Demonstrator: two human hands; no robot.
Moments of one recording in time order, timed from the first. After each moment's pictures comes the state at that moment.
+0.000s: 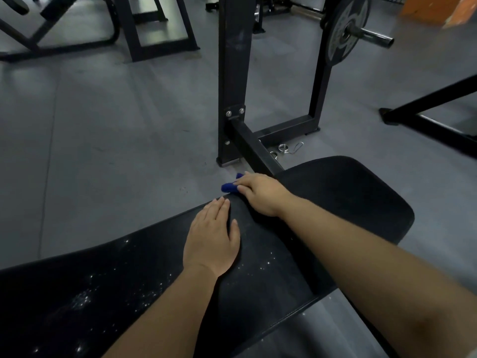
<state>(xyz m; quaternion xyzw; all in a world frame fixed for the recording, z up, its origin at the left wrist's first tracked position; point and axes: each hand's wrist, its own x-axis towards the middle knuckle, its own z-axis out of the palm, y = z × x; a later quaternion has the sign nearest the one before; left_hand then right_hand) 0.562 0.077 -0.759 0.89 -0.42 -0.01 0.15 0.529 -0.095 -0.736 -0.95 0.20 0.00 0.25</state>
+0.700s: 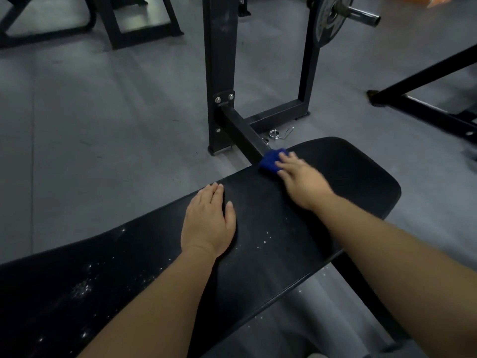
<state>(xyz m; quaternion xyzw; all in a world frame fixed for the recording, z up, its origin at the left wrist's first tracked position) 0.564 0.079 -0.761 0.89 -0.42 -0.03 0.16 0.449 -0.123 -0.747 -0.91 0.33 -0.10 0.23</state>
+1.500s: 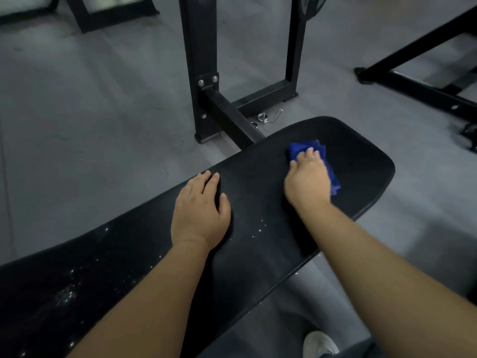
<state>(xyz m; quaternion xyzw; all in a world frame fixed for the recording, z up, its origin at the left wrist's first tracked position) 0.567 0.077 -0.766 0.88 -0.44 -0.03 0.17 0.441 -0.089 -0.755 -0.81 0.55 -0.14 0.14</state>
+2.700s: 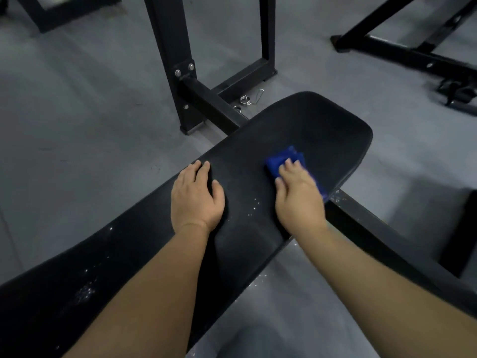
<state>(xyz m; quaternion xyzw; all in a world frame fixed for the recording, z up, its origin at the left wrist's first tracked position) 0.568 0.077 -0.763 0.88 -0.44 -0.05 0.17 0.394 -0.005 -0.753 -0.82 0.50 -0.20 0.19</state>
